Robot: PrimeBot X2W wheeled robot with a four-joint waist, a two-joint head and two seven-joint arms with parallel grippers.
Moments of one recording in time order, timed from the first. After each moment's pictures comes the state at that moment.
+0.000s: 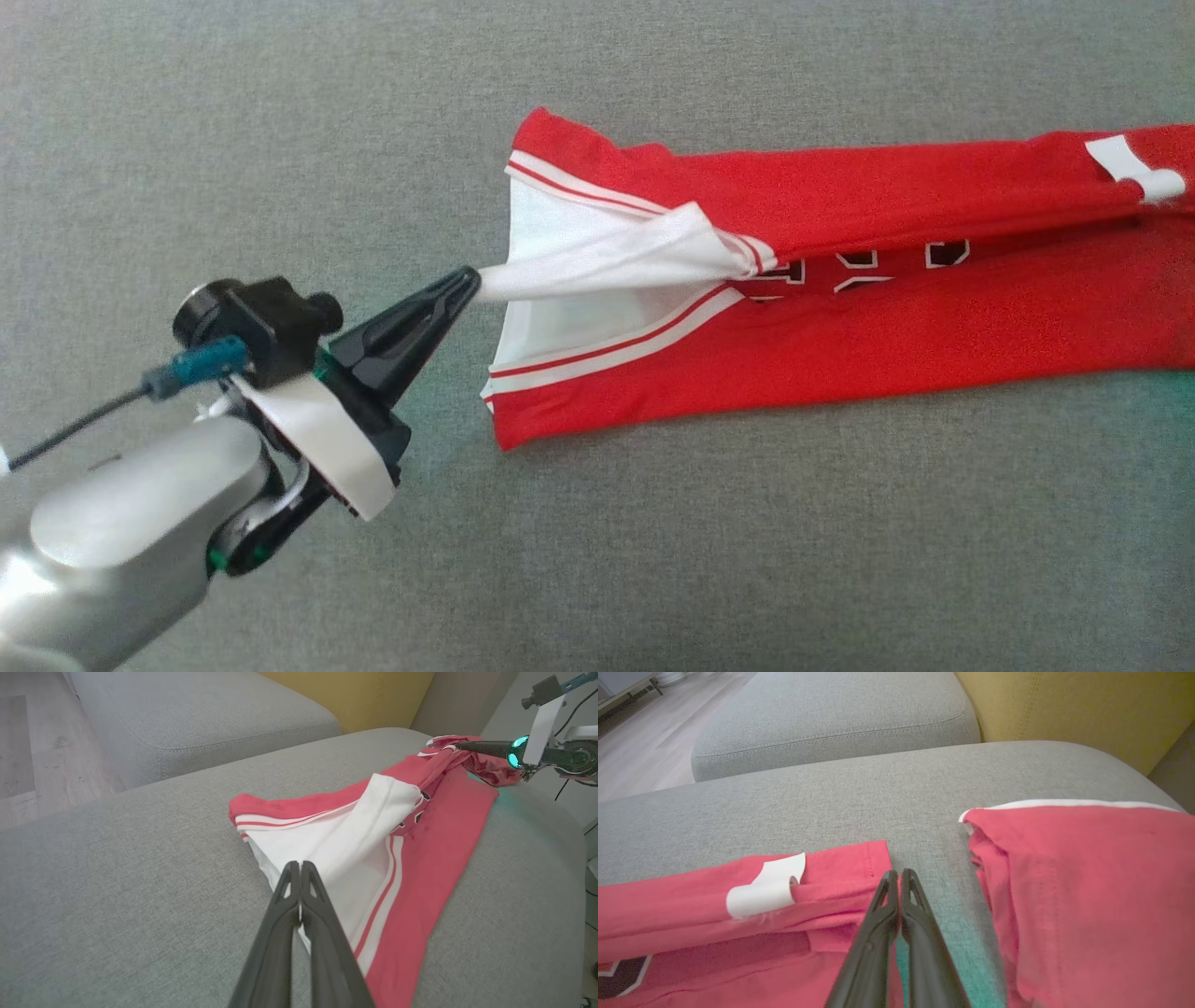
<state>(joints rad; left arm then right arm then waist) -0.88 0.75 -1.33 0.05 -1.01 0.00 -0.17 -0.49 -0.63 0.19 0.62 0.72 0.13 0.01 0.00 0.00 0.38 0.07</state>
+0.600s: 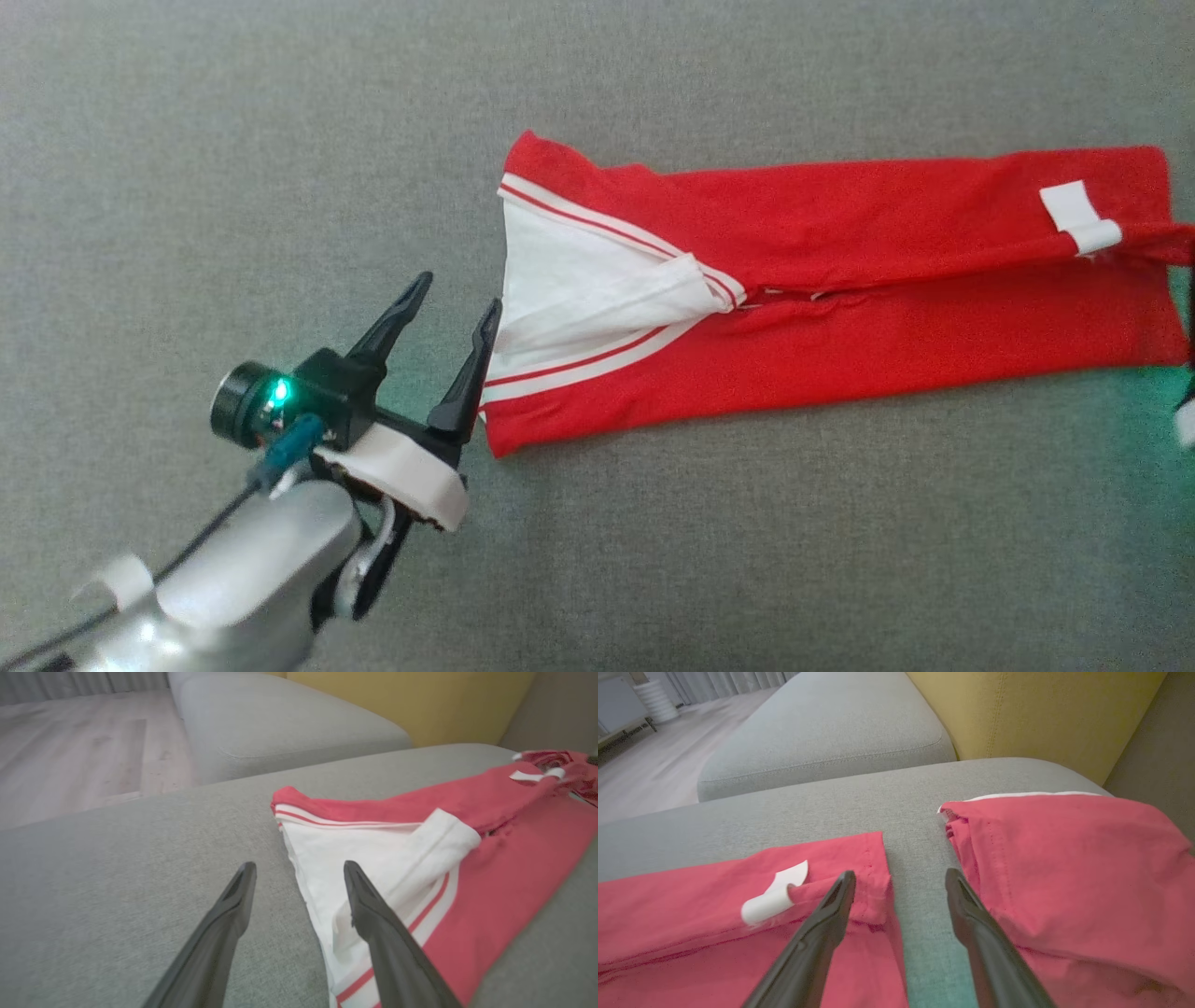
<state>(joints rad) -0.68 0.56 -1.19 0.18 -0.90 0.29 -0.25 -0.28 -0.48 -0.05 0.43 0.54 0.13 -0.02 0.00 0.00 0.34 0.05</state>
